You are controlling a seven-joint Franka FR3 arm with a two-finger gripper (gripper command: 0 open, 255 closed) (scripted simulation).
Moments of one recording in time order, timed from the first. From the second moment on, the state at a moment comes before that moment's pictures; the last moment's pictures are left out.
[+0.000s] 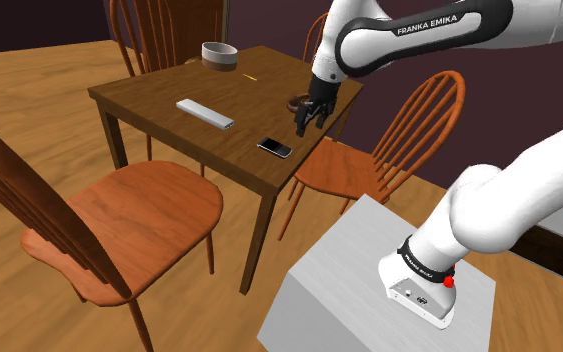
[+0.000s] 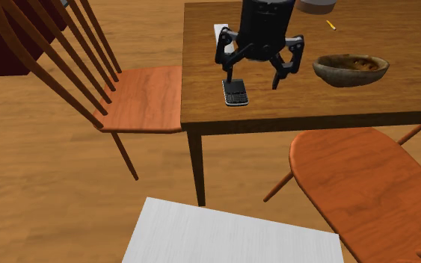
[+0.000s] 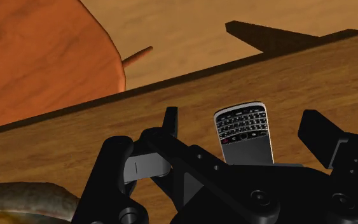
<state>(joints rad) 0.10 -0.31 -0.05 -2.41 -0.02 2.10 0.11</state>
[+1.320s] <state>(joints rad) 0.13 -0.03 -0.04 -2.39 0.01 2.37 0.08</state>
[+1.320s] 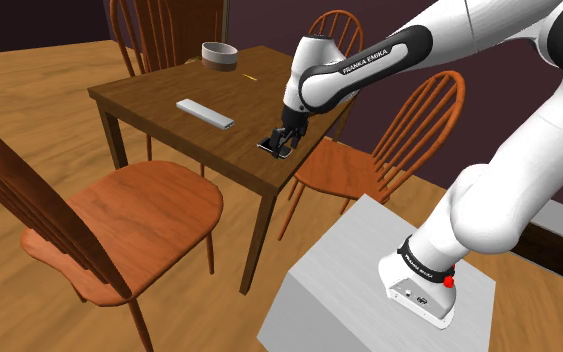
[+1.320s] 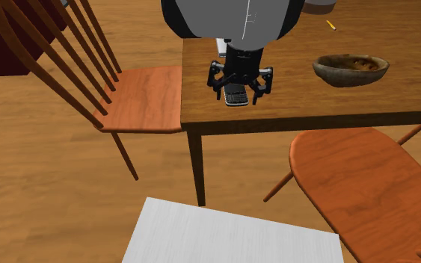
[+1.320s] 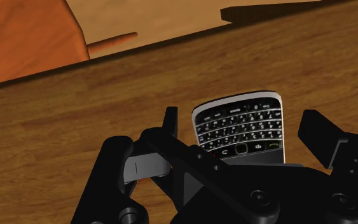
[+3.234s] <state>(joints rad) 0.13 -0.16 -0.04 -2.28 0.01 2.13 0.08</state>
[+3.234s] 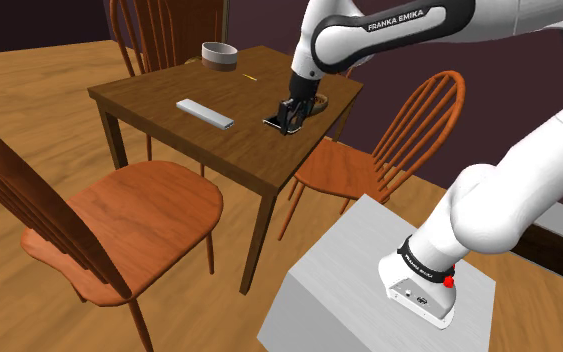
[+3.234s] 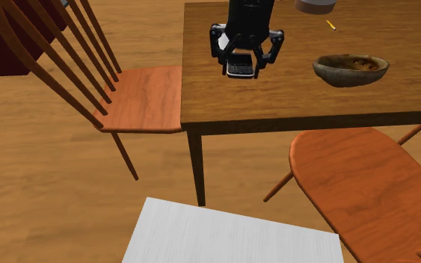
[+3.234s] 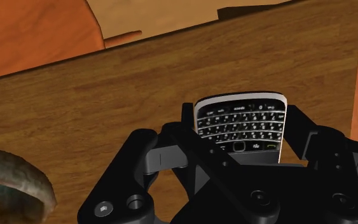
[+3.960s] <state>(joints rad) 0.13 -0.20 -0.04 -2.17 0.00 1.98 0.09</state>
